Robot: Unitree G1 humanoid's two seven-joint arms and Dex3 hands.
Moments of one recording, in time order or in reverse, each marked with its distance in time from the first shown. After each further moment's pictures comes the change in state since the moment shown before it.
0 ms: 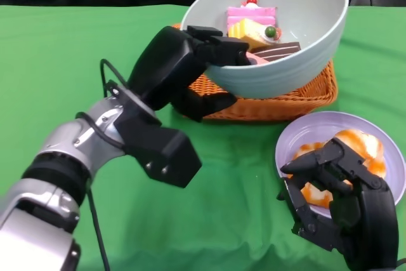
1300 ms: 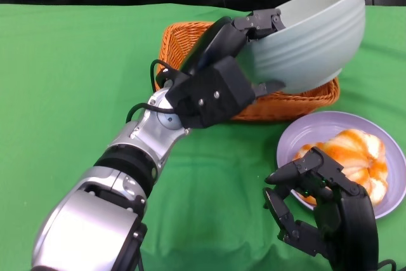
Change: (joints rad) left arm -0.110 -0.251 0.191 0.194 -0.276 0.237 -0.323; right arm -0.049 0.005 0.020 0.168 -0.031 -0.111 -0.007
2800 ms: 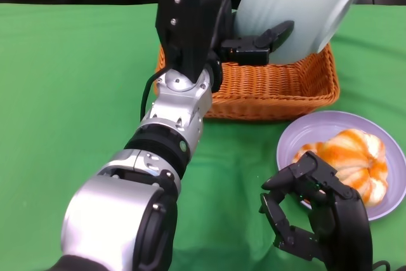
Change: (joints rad) left arm -0.110 -0.139 0.347 0.015 -0.394 0.365 -0.195; right arm -0.027 -0.001 0.001 0.091 0.011 -0.067 0.021
